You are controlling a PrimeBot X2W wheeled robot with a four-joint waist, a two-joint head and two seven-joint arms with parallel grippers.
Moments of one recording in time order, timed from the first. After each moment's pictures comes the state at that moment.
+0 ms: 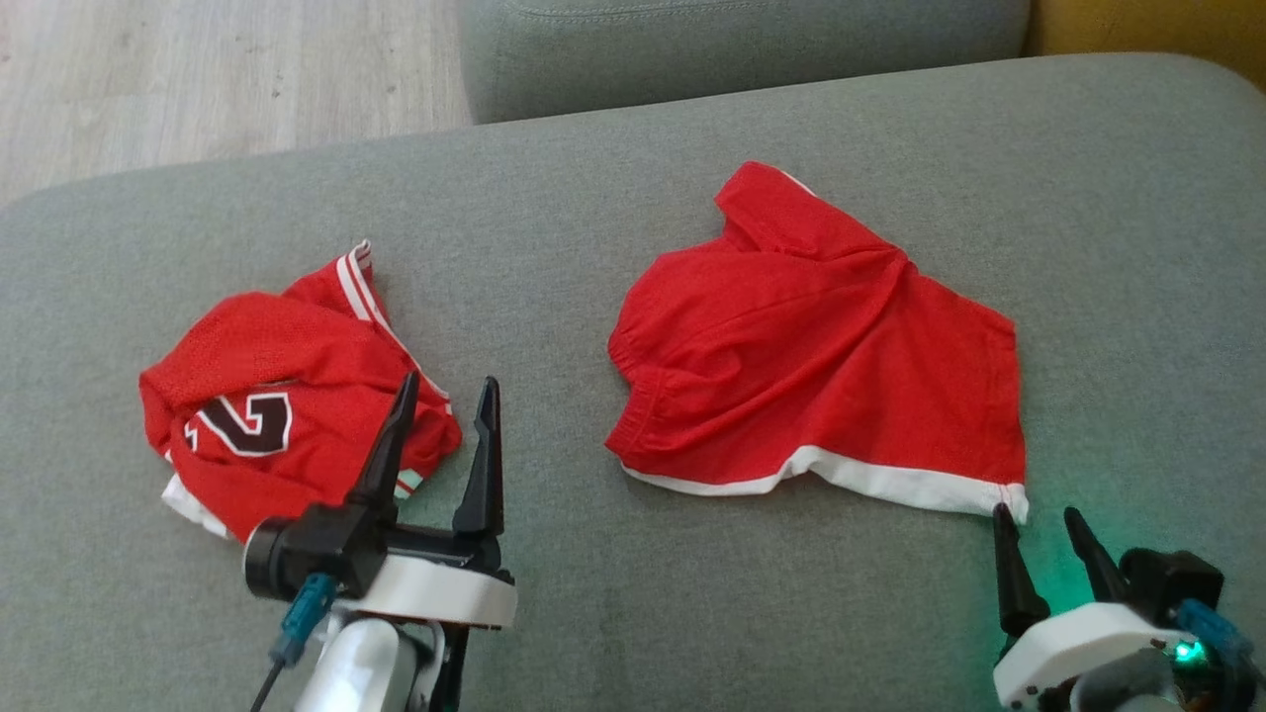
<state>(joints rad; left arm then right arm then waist) -0.15 0.05 -0.29 0.25 -0.26 -0.03 -0.25 0.02 -0.04 -0.09 0.41 0.15 0.13 -0.10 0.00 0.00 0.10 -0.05</state>
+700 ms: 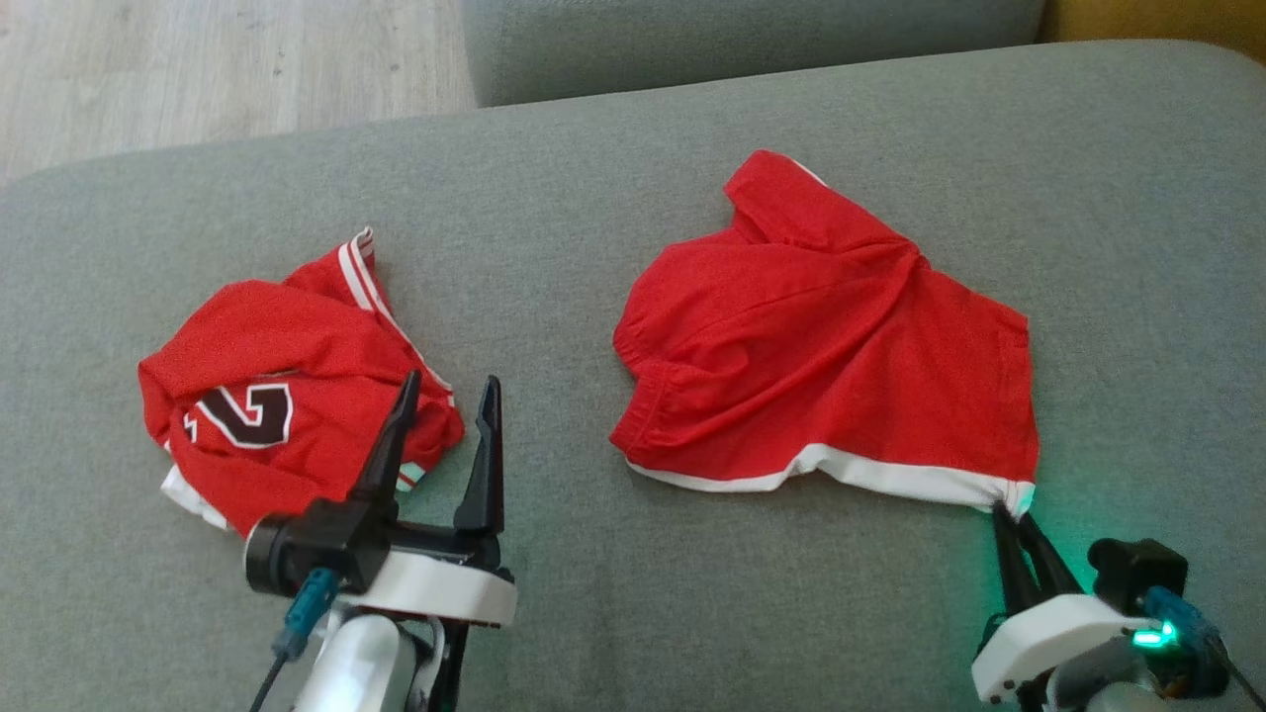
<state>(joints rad) -0.16 0.05 -0.29 0.27 -0.25 -0.03 -0.25 -0.01 -0.04 -0.04 0.47 0.13 0.13 -0.11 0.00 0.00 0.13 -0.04</state>
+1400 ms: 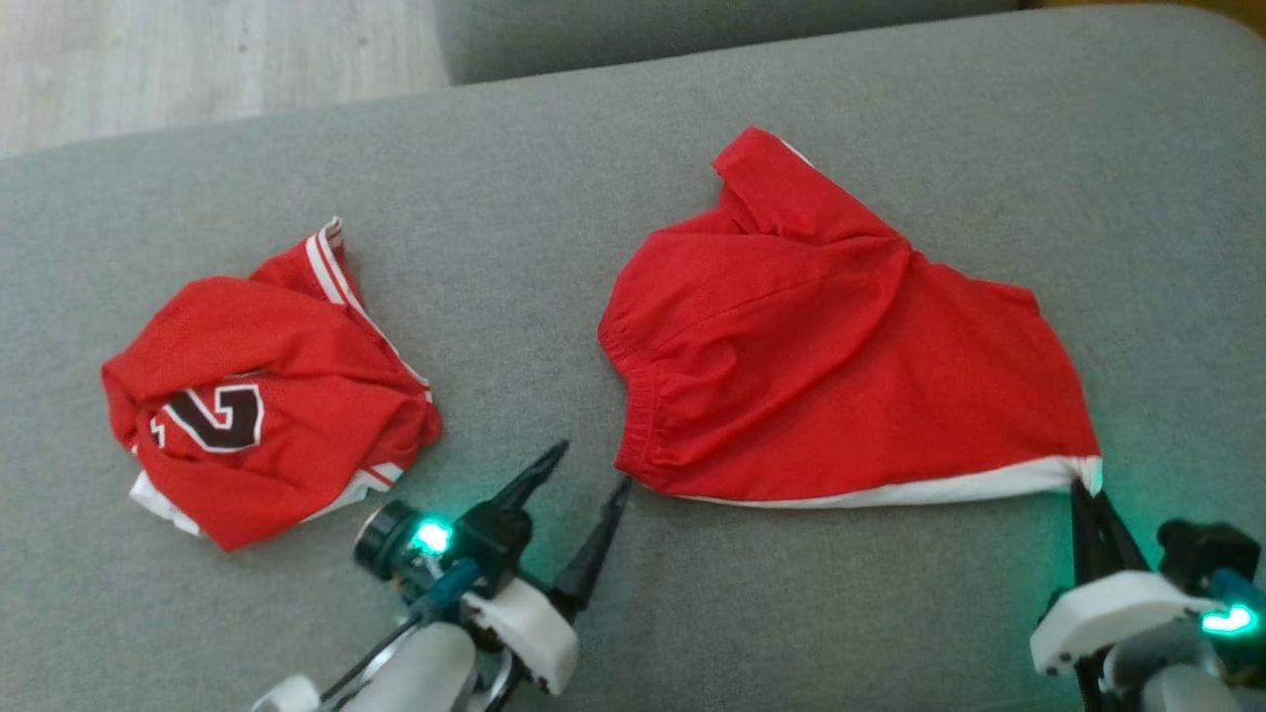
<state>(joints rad) -0.30 0.12 -0.62 0.55 -0.21 -0.12 -0.21 -0.03 -0.04 -0.20 0.44 0.03 0.13 -0.10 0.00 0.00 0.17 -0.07</state>
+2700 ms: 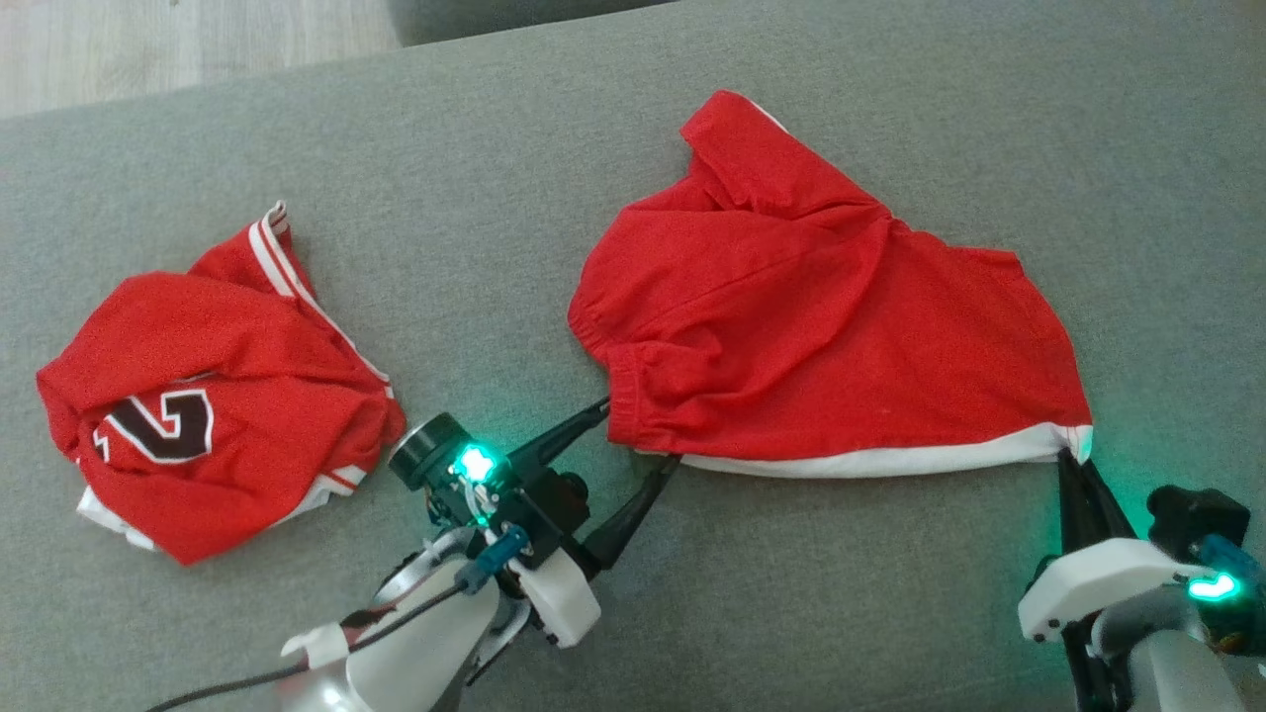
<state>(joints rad) -0.51 0.19 -0.89 0.56 -0.20 -0.09 -0.25 -0.11 -0.04 -0.19 0.50 0.05 0.13 -0.10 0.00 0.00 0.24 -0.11</state>
